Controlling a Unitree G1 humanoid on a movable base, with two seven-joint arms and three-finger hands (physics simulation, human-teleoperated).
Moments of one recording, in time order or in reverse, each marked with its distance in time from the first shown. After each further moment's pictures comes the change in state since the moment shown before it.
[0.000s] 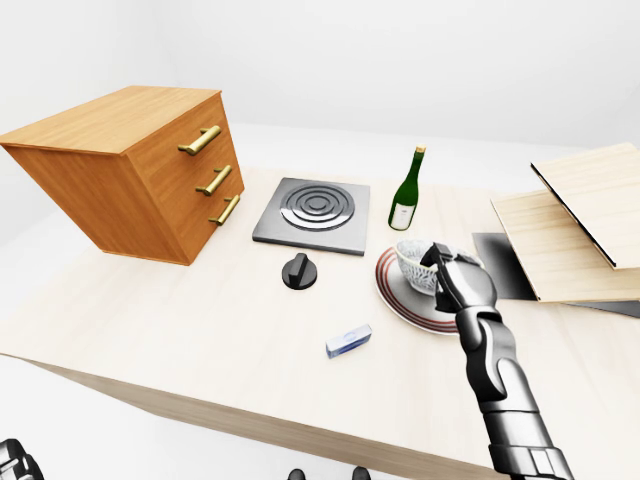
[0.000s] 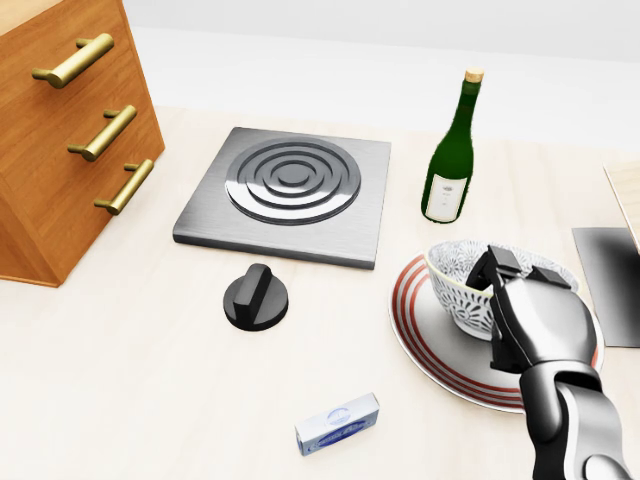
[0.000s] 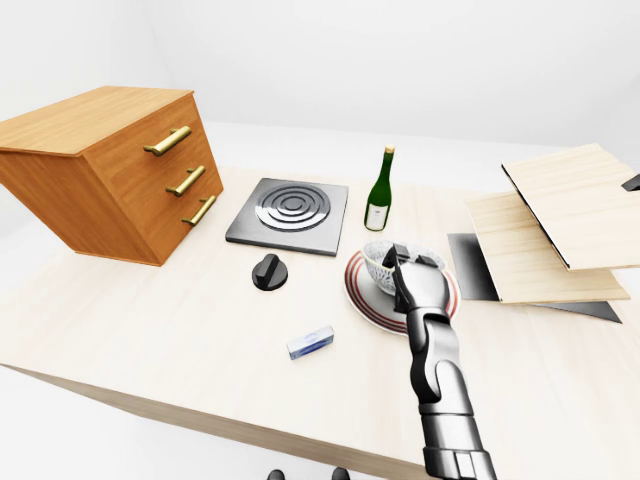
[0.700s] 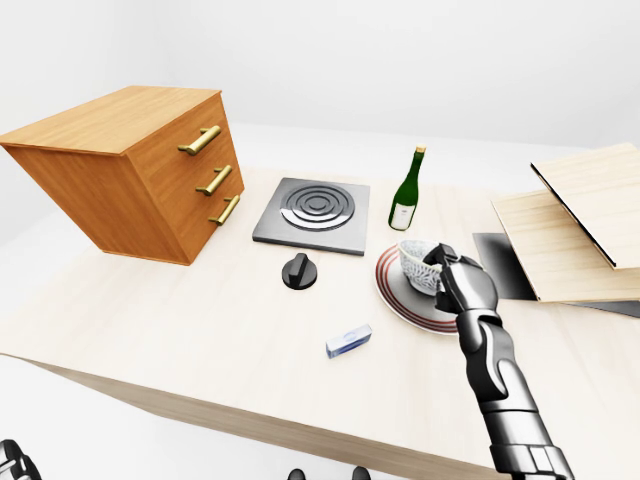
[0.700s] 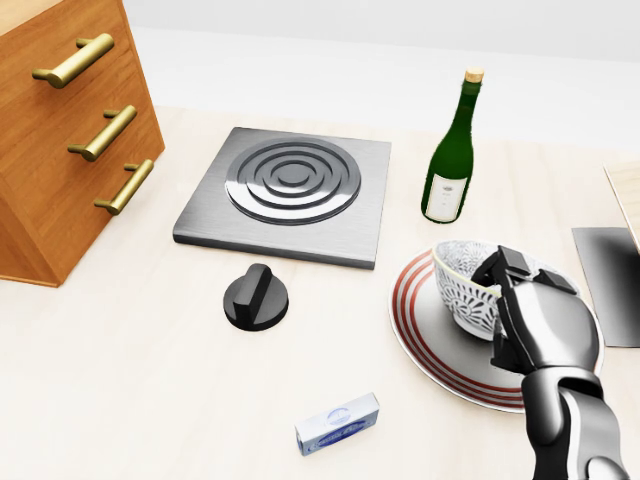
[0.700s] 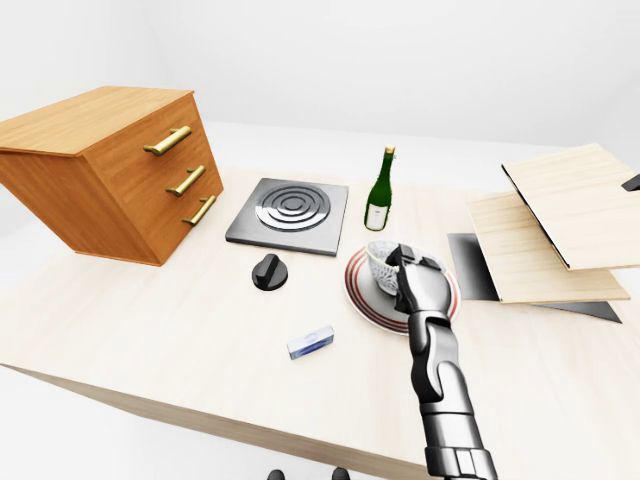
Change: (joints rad) left arm 0.002 0.006 0.006 0.007 -0.003 0.000 0.000; right arm -0.003 -0.013 0.005 0.069 0.085 0.000 -0.105
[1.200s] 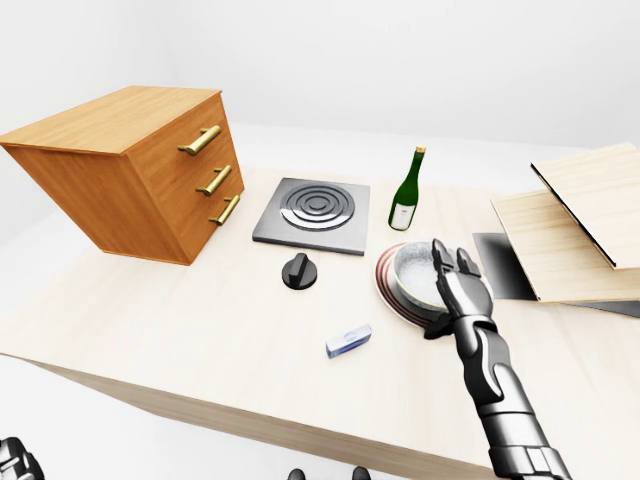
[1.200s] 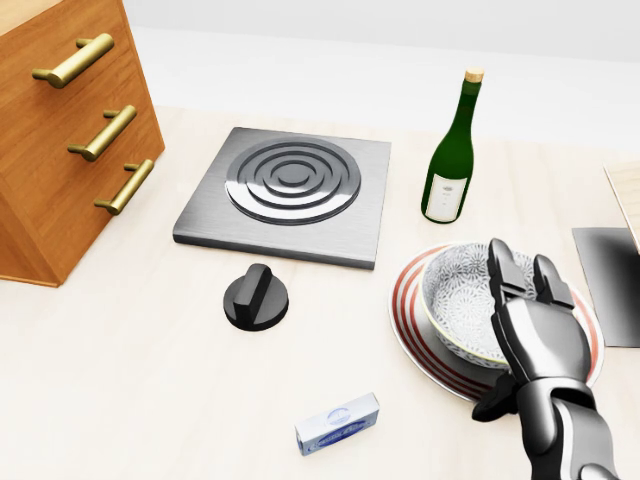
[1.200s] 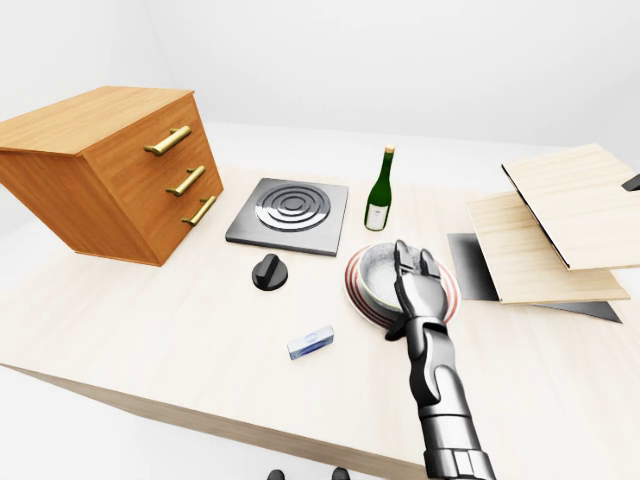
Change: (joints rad) left arm -0.009 -0.005 -0.010 0.011 0.016 0.000 0.000; right arm 0.010 0.003 0.012 0.054 -0.011 0.000 0.007
